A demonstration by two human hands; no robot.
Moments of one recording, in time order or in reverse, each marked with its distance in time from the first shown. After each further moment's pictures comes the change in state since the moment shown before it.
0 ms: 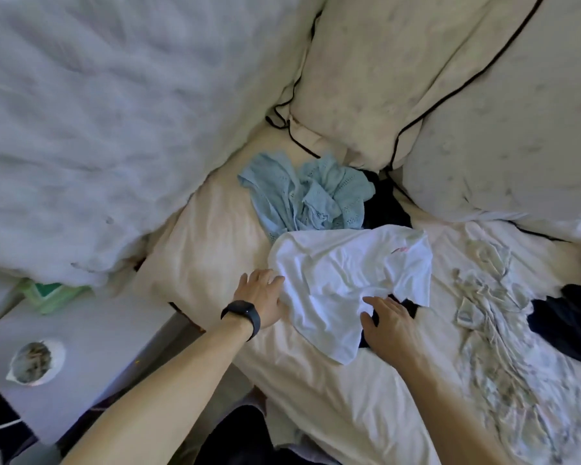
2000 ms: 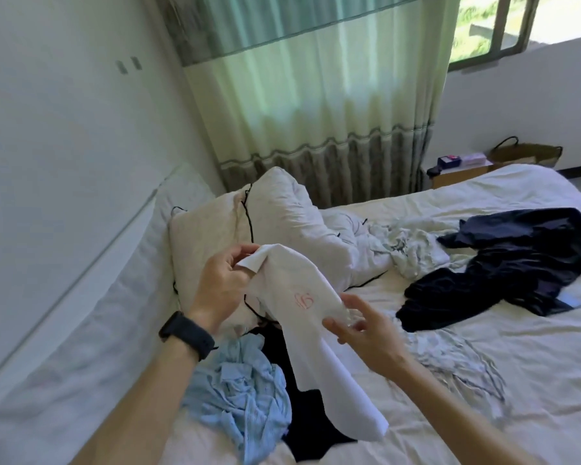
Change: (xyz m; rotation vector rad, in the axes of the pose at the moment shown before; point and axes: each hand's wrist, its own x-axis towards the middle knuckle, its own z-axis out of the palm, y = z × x) left_hand -0.259 0.341 -0.284 -0.637 0.558 0.889; right_hand -0.270 0.079 -0.220 0.969 0.727 -0.175
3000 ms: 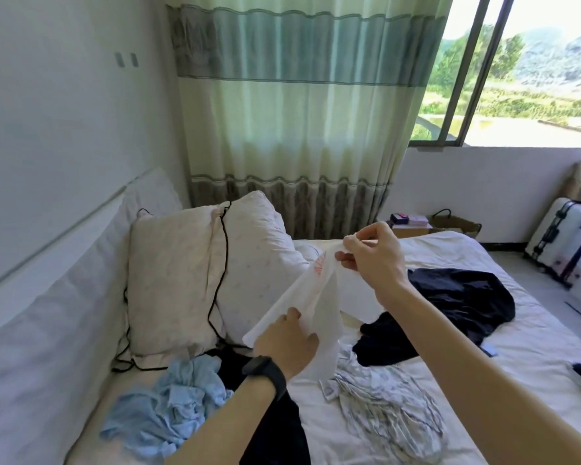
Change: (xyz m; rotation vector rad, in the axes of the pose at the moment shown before) left_hand -0.045 -0.061 0.079 0.546 -0.290 -0.193; right_hand 0.060 -0.146 -0.018 0.135 0.480 -0.026
